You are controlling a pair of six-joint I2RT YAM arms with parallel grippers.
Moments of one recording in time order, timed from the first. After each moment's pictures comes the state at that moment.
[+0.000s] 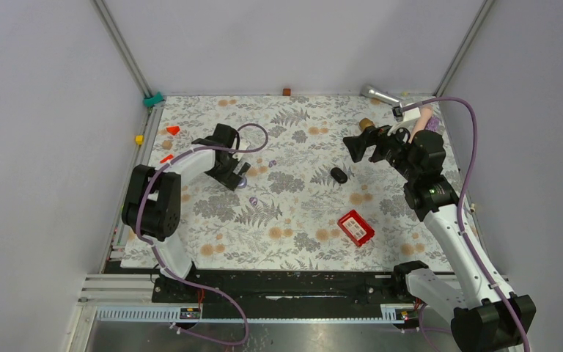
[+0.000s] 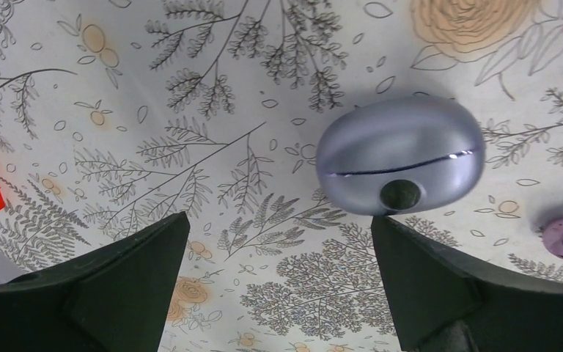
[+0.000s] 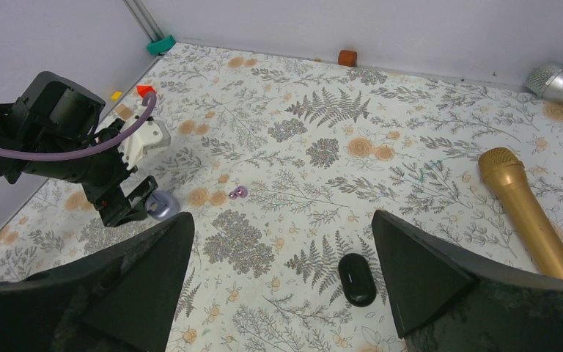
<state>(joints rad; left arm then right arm) -0.29 1.77 1.16 -0.60 -0.13 0.30 0.22 0.96 0.88 -0.04 -0.31 0.21</state>
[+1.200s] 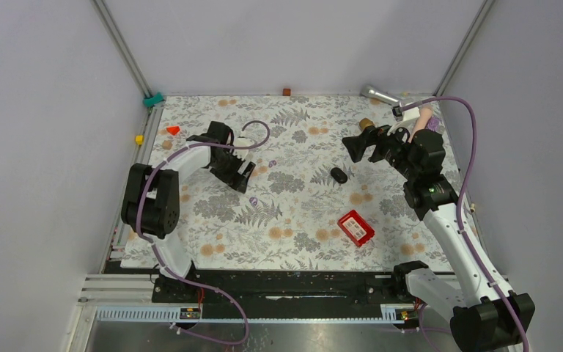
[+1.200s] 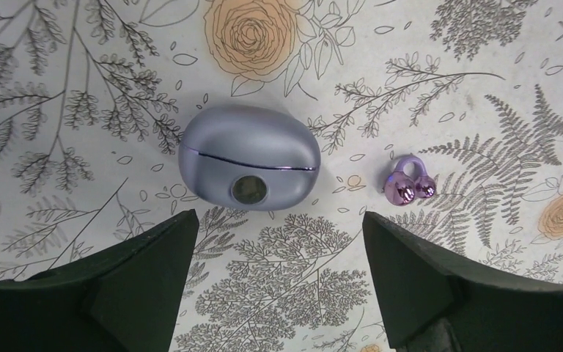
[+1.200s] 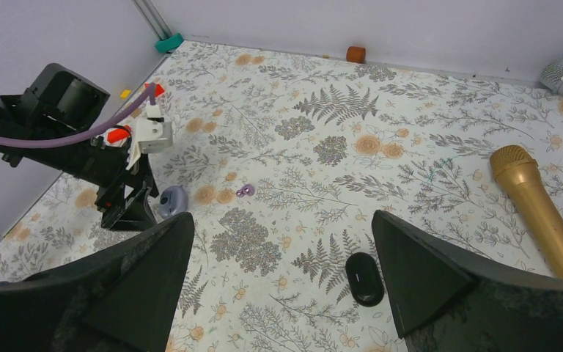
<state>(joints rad) -0.23 1.77 1.20 -0.66 0.31 0.38 0.21 0.97 0.88 -0.04 -0.34 0.23</state>
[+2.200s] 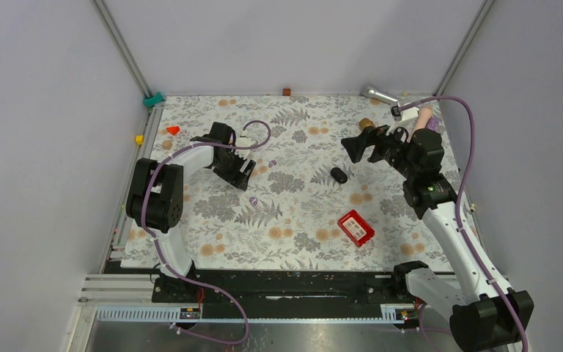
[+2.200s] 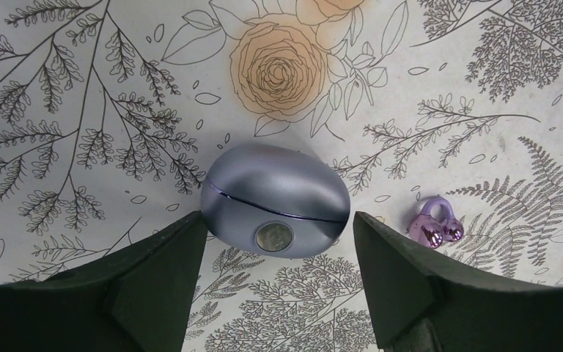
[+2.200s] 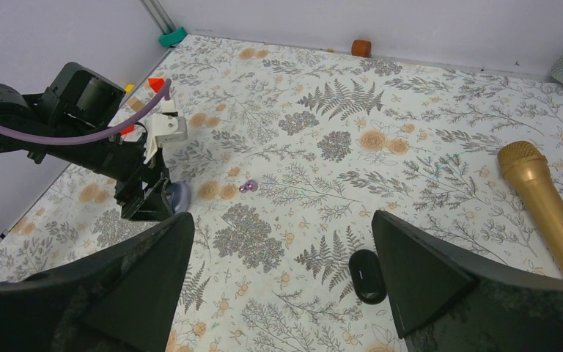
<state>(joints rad) -0.23 1.85 1.20 -0.57 0.30 0.36 0.21 0.98 0.88 -0.04 -0.35 0.23</state>
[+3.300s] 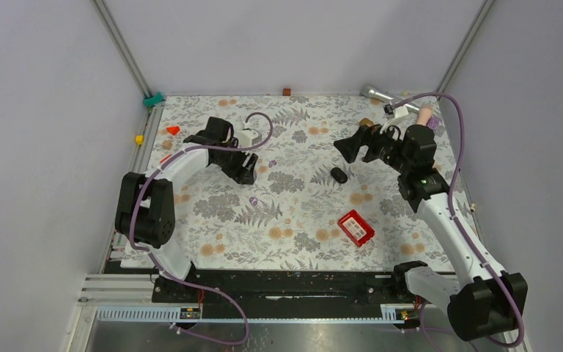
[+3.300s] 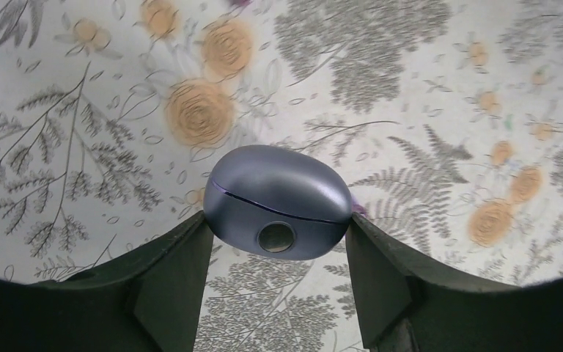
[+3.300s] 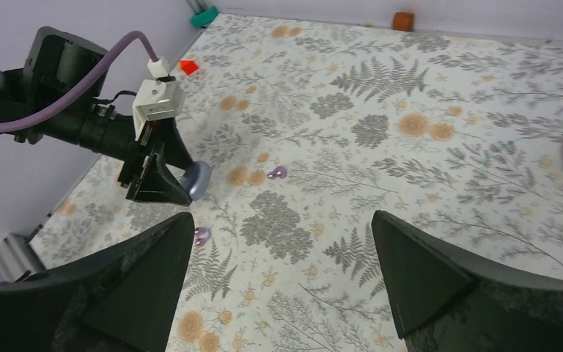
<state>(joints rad) -0.25 1.72 1.19 -0.57 0.45 0.38 0.20 1.05 0.88 0.00 -0.44 0.29</state>
